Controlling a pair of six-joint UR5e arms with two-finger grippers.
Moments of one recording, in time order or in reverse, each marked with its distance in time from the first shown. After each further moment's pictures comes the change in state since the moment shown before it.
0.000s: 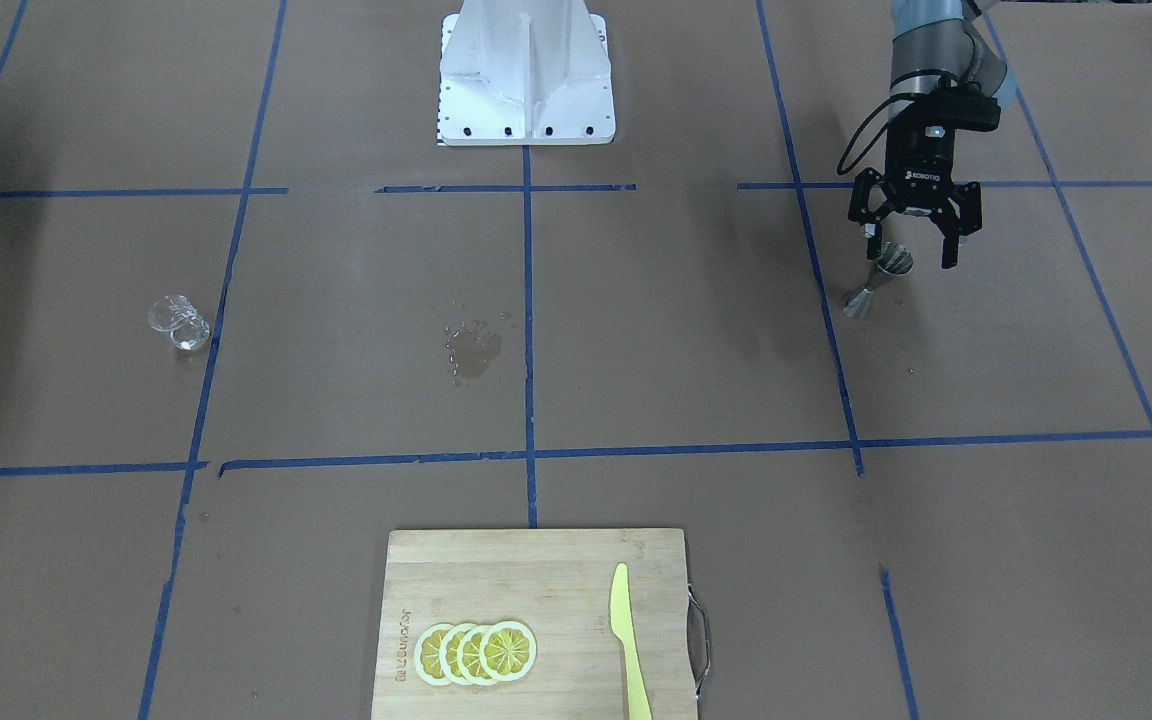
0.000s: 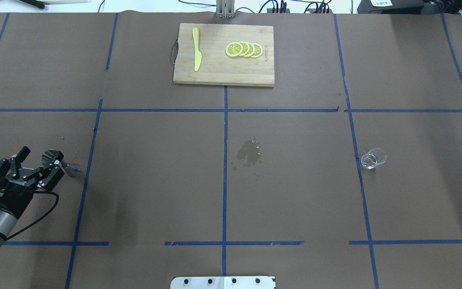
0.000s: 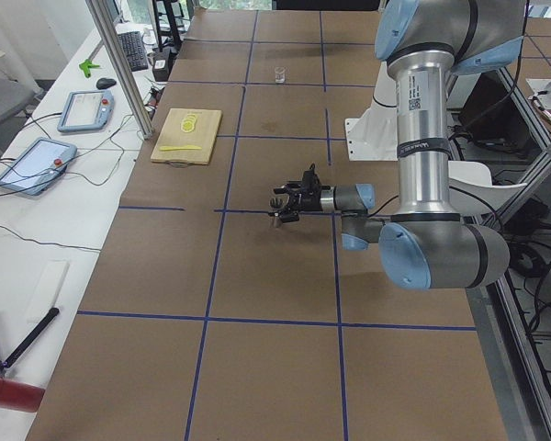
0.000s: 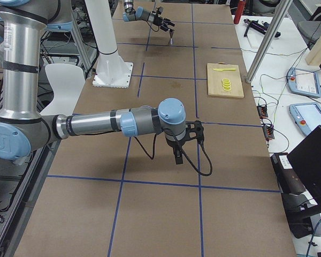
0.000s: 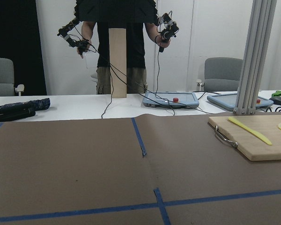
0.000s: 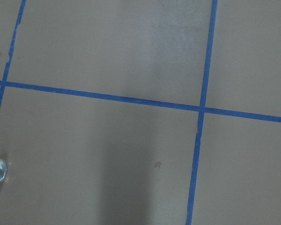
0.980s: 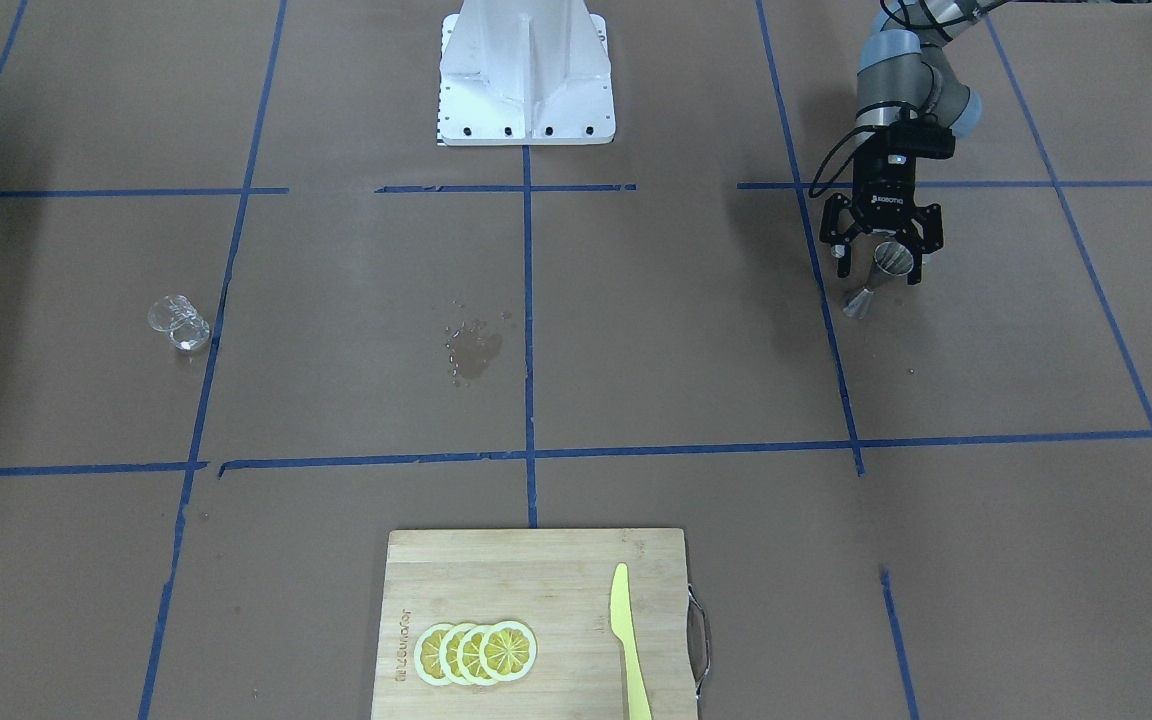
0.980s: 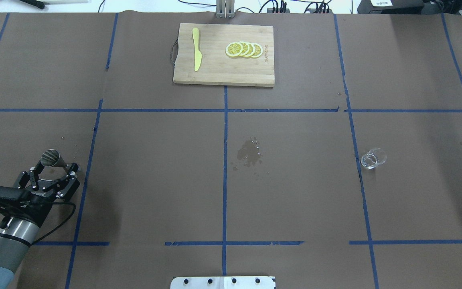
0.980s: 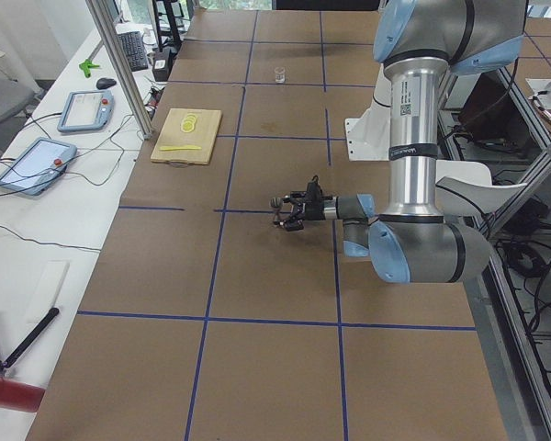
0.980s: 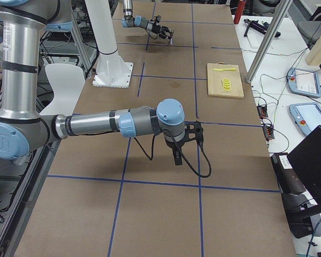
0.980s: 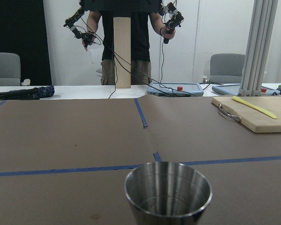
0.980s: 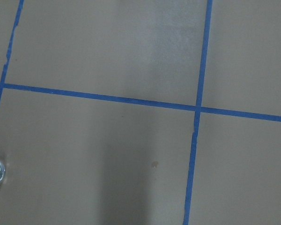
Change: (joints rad) left arm 0.049 -0.091 0.141 -0.002 0.064 -0.055; right arm 0.011 -0.005 0.001 0.000 0.000 -0.001
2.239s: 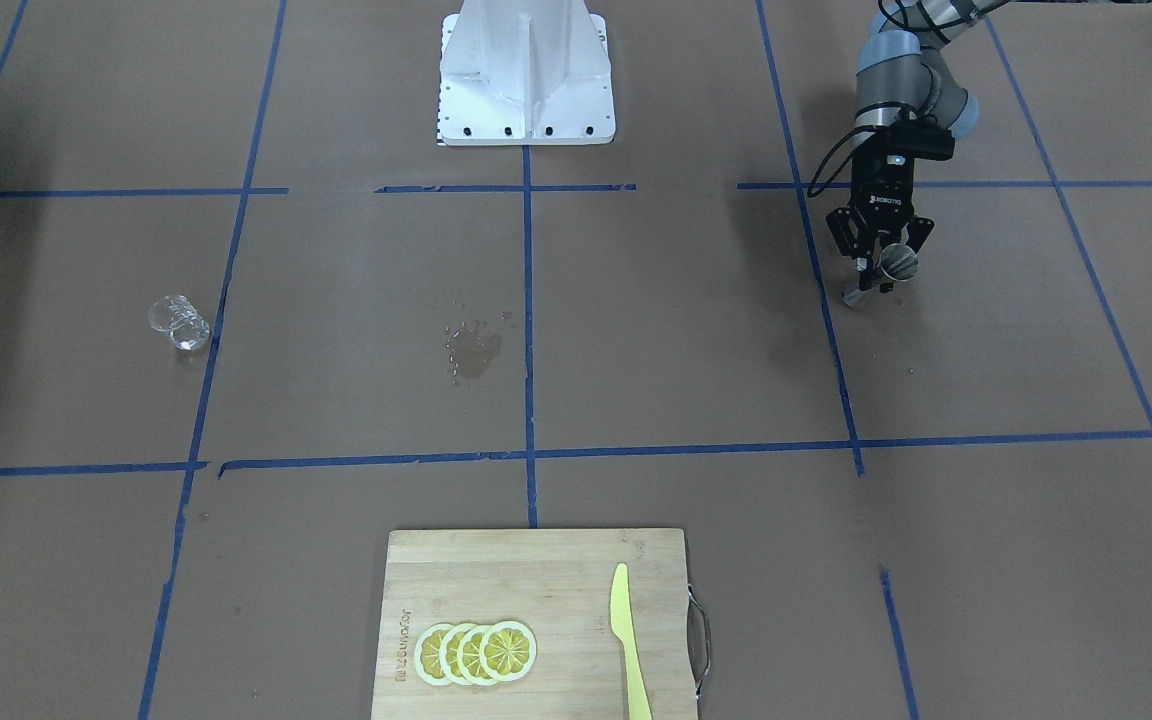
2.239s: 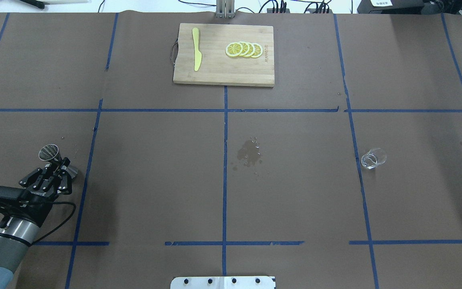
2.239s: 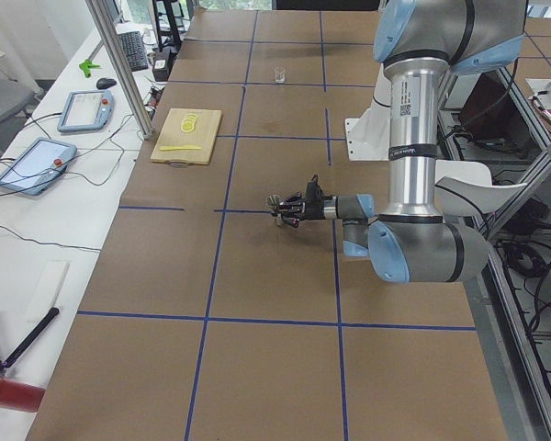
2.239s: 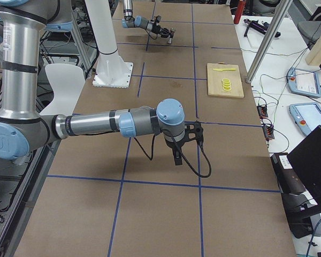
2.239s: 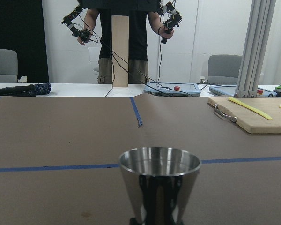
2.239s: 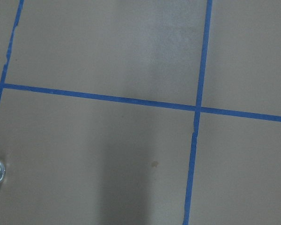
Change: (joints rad) left arm -0.003 -0.003 0.010 -0.032 -0.006 0.001; right arm 0.000 0.000 0.000 0.000 0.000 0.000
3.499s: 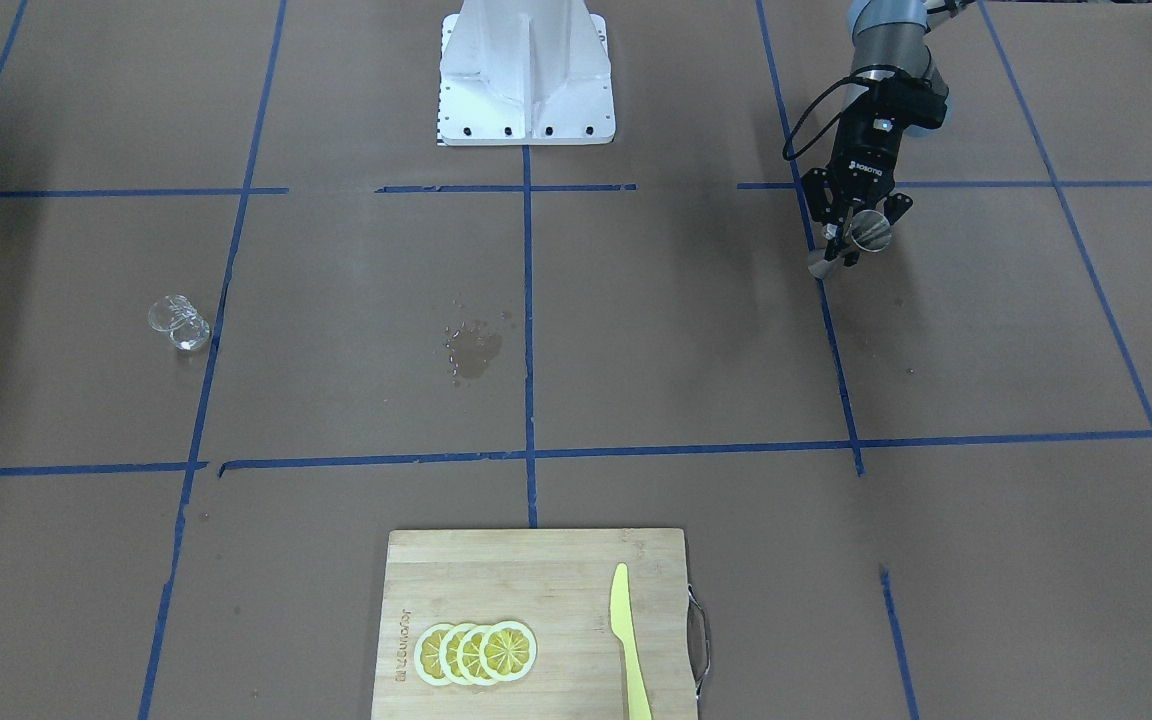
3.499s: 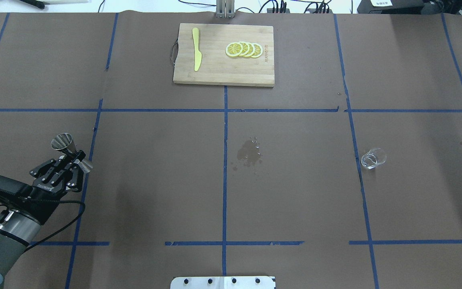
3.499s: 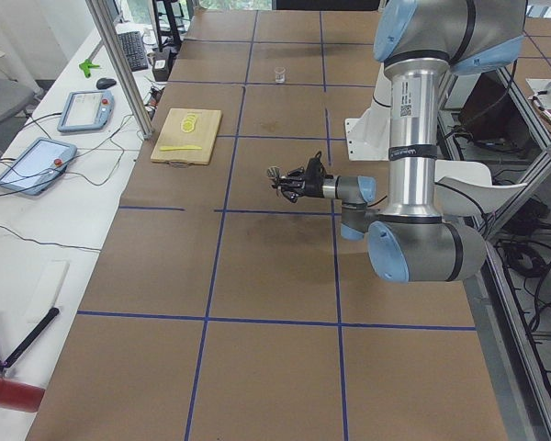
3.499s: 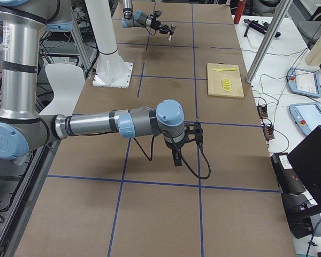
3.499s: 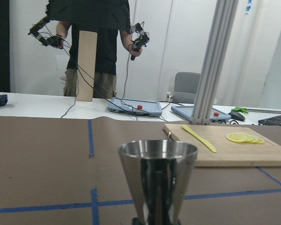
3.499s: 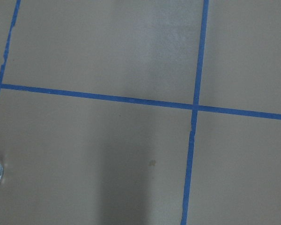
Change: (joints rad) left arm -0.037 -0.040 -0.142 -0.177 -0.156 0.301; right arm 0.007 -0.004 -0.004 -0.001 0.000 0.000
